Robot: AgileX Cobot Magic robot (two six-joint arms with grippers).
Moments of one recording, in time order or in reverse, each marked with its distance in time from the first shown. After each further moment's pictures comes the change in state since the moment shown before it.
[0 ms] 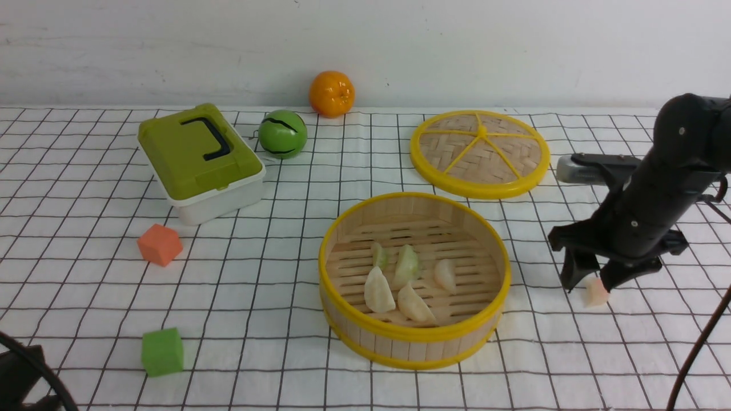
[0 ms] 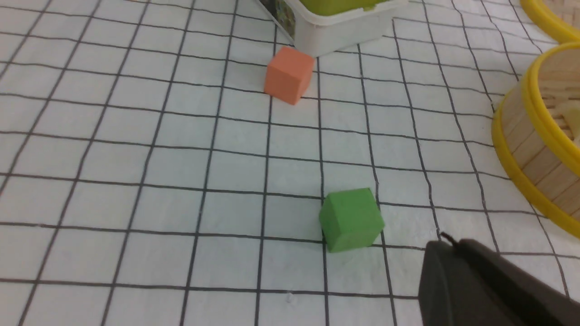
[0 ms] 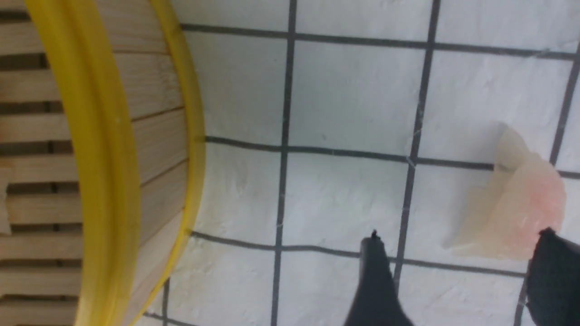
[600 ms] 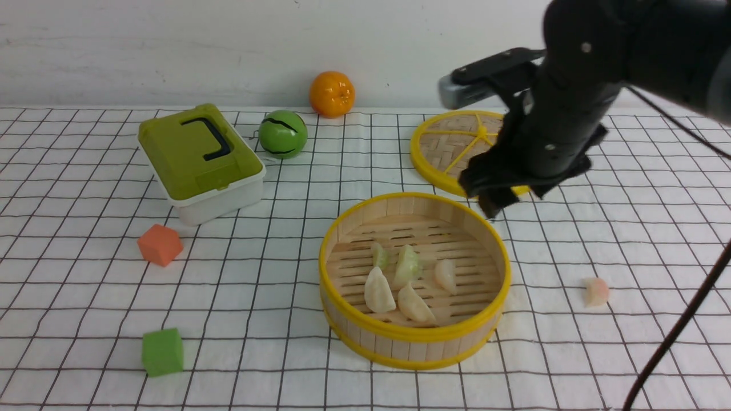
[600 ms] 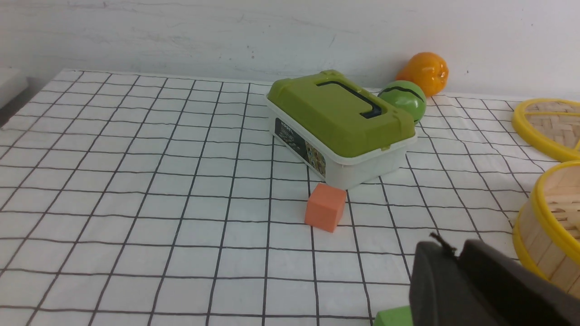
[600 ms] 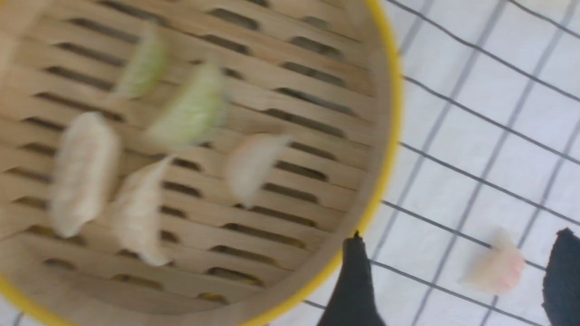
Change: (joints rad) right arm 0.310 -0.088 -0.306 -0.275 0.222 0.085; left arm 0.000 -0.283 0.042 0.213 0.041 0.030
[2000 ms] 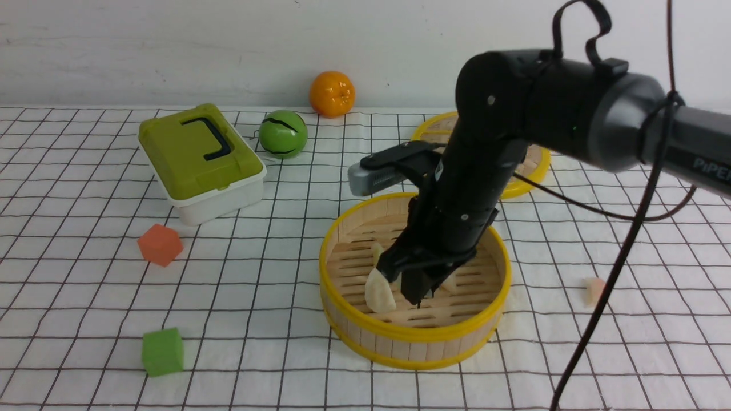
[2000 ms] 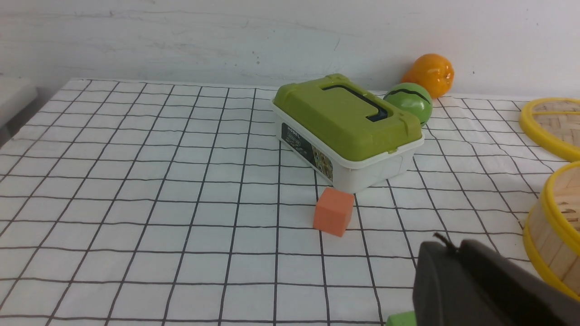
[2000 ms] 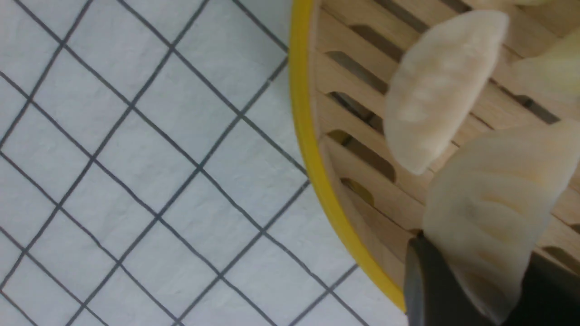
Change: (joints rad) right arm 0.163 0.152 0.002 0.334 0.027 -0.247; left arm 0.000 -0.002 0.003 0.028 0.004 0.015
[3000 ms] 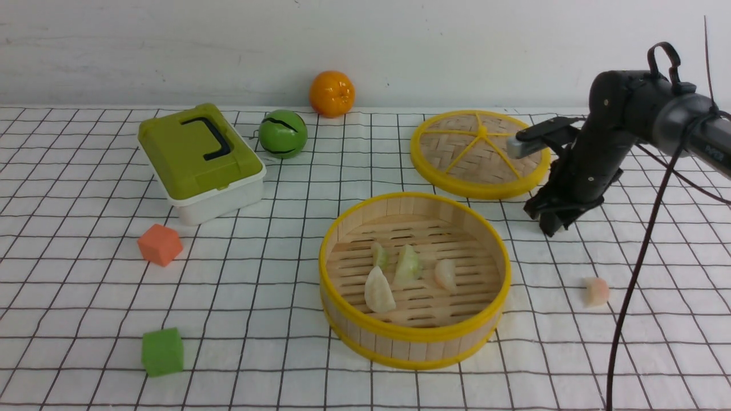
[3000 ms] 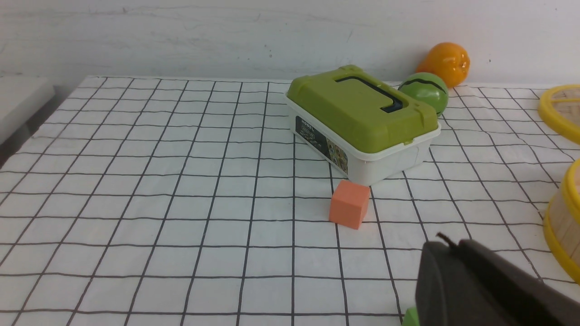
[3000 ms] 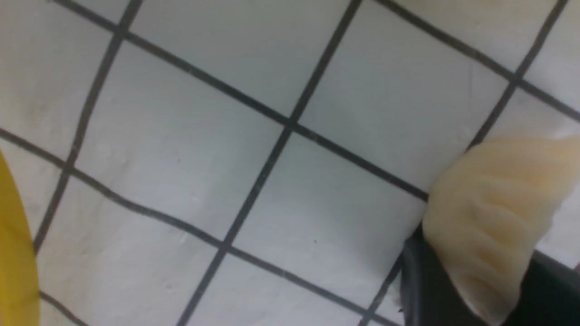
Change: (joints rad) right arm -0.485 0.403 -0.405 -0.162 -0.049 -0.222; left arm 0.000 0.001 0.000 0.002 0.029 0.027
